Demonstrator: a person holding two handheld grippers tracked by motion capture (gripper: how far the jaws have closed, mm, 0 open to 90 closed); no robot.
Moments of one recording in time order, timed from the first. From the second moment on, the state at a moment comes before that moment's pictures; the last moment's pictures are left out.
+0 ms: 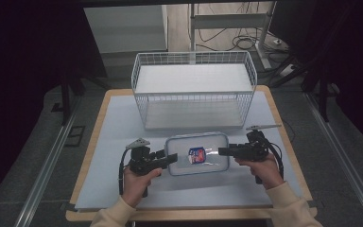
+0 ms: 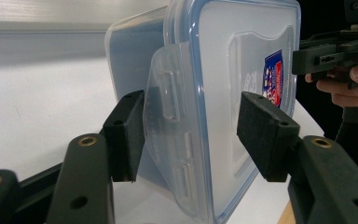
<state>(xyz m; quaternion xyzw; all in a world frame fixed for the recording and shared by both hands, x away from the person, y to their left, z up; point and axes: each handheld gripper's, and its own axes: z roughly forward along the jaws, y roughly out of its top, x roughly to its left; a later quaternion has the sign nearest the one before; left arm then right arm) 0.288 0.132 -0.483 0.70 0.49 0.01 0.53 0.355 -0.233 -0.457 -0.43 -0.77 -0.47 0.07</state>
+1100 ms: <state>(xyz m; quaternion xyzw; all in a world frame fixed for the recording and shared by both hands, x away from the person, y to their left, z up) 0.307 0.136 -0.436 0.70 0.46 0.04 0.55 0.358 -0.227 -0.408 -0.40 -0.76 -0.51 0.00</state>
